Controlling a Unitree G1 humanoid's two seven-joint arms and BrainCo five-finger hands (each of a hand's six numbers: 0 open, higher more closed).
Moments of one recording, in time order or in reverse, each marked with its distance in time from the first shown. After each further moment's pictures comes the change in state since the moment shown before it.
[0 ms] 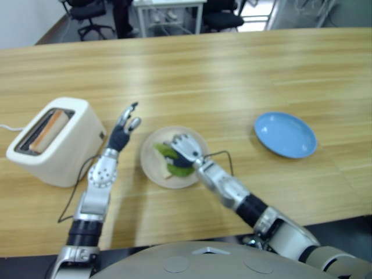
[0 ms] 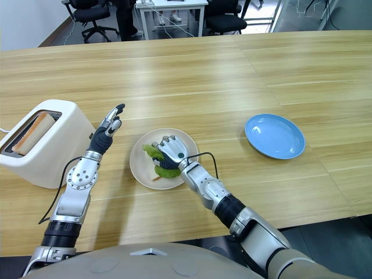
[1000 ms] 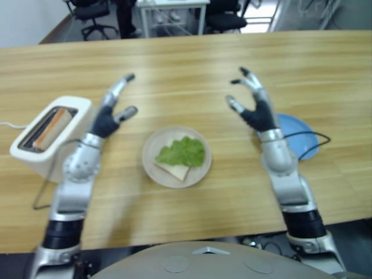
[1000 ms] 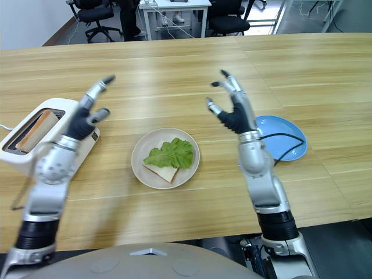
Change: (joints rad) left arm -0.078 0.346 0.211 -0.483 0.011 0.131 -0.194; right arm 0.255 -0.083 -0.780 -0.630 0.826 -0.043 0.259
